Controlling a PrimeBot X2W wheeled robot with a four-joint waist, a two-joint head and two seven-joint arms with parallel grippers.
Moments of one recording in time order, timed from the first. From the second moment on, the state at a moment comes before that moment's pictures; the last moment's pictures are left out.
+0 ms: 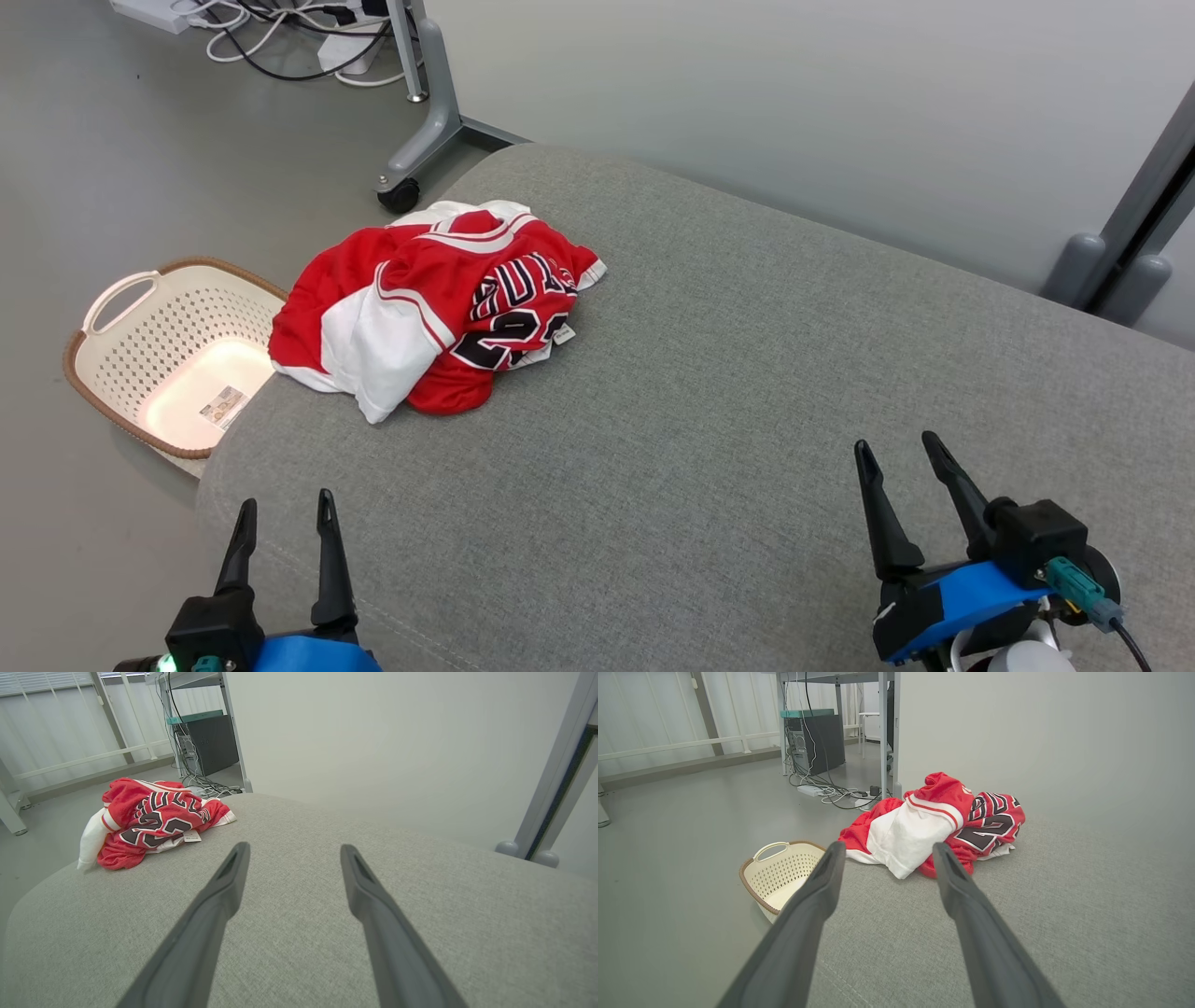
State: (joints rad) left arm 0.03 0.10 -0.07 0.24 -0.18 0.06 -0.26; right arm -0.12 -0.05 0.04 0.32 0.12 0.13 -0.23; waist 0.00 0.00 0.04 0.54
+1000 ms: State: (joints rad) left arm -0.59 0.38 0.12 0.47 -0.52 -0.08 0.31; right arm -0.12 -0.05 -0.01 0.10 0.01 0.13 -0.14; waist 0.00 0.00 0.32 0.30
